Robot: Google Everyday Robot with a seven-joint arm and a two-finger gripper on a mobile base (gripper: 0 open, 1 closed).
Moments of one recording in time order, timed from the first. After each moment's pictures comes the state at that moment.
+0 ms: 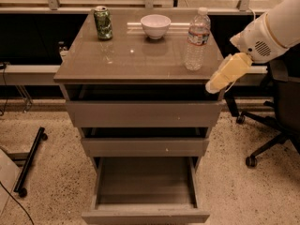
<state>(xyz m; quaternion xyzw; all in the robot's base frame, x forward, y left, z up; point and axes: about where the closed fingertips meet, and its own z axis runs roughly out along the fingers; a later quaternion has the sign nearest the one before) 0.565 -0.191 0.934 -0.48 0.81 0.09 0.31</state>
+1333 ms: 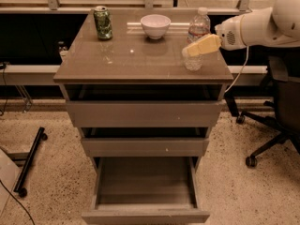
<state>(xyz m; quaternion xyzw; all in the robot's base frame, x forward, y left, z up) 0.722 -0.177 0.919 -0.35 0.79 0.19 0.47</state>
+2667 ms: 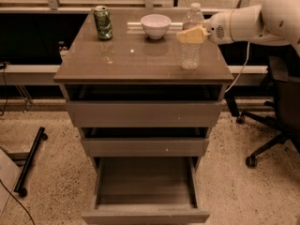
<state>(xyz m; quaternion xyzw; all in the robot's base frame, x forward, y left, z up) 0.742 -0.139 0.937 -0.35 0.75 0.24 0.50</state>
